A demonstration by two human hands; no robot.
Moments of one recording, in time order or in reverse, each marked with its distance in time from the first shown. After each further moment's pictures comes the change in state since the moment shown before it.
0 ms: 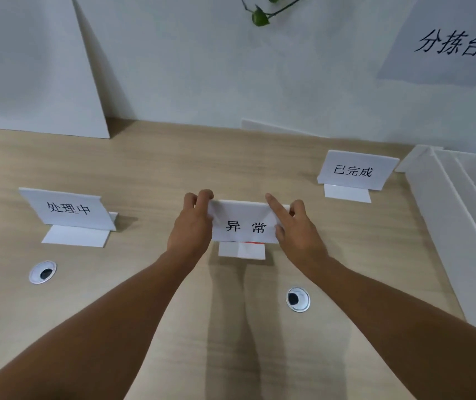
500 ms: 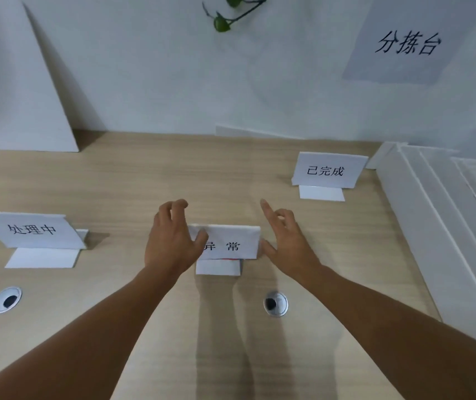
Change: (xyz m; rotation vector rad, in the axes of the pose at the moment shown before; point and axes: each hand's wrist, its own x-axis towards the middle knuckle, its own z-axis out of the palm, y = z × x) left_hand -0.006 0.023 0.006 0.108 0.032 0.074; right_hand -0.018 0.040 -0.009 0.163 -0.023 0.029
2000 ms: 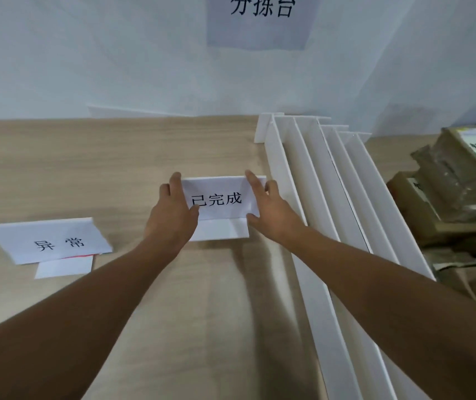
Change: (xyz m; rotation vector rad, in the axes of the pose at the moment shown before) left_hand -0.005 0.276 0.175 -0.075 -0.153 0.003; right_hand -0.057 0.214 -0.191 -0.234 -0.092 0.183
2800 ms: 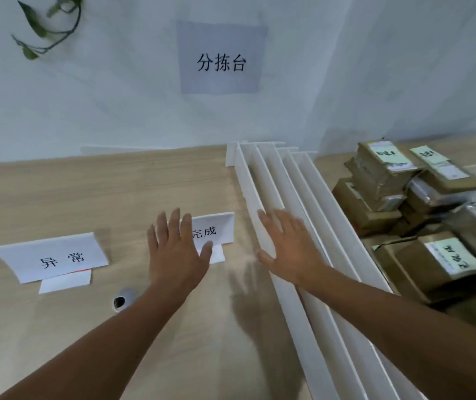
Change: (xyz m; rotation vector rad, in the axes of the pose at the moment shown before) left_hand -0.125 0.045 -0.027 0.306 0.061 0.241; right_hand -0.160 0.011 -0.046 -0.315 0.159 0.019
